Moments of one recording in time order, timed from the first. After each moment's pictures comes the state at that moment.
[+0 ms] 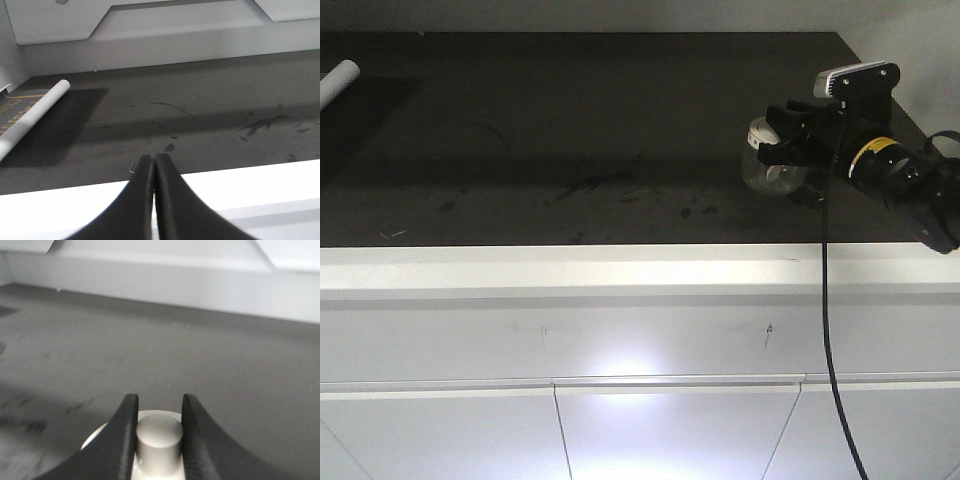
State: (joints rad) left arm -0.02 0.55 -0.26 0.03 -0.14 0.04; right arm 0.02 1.85 -1.14 -0.71 -0.62 0.53
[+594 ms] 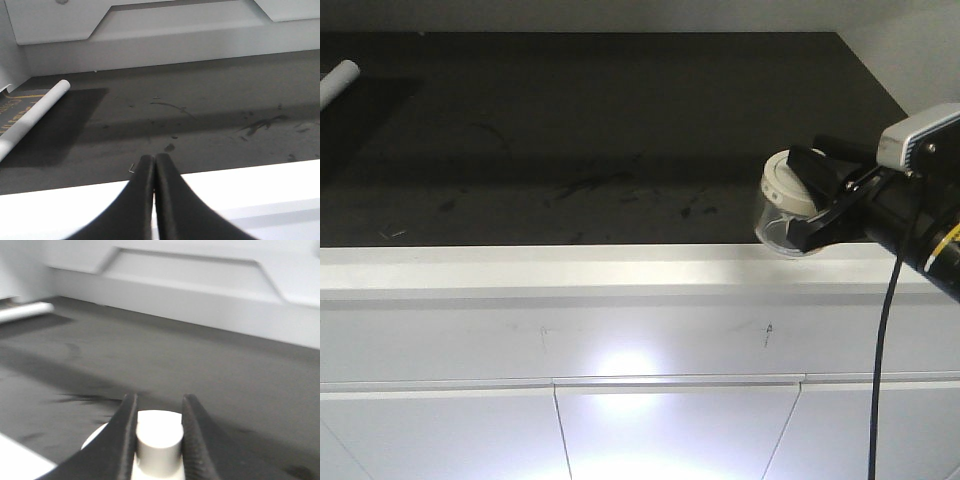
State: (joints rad) left arm -0.02 0.55 -0.26 0.03 -0.14 0.04; right arm 0.11 1.27 -0.64 -0.71 -0.63 0.49
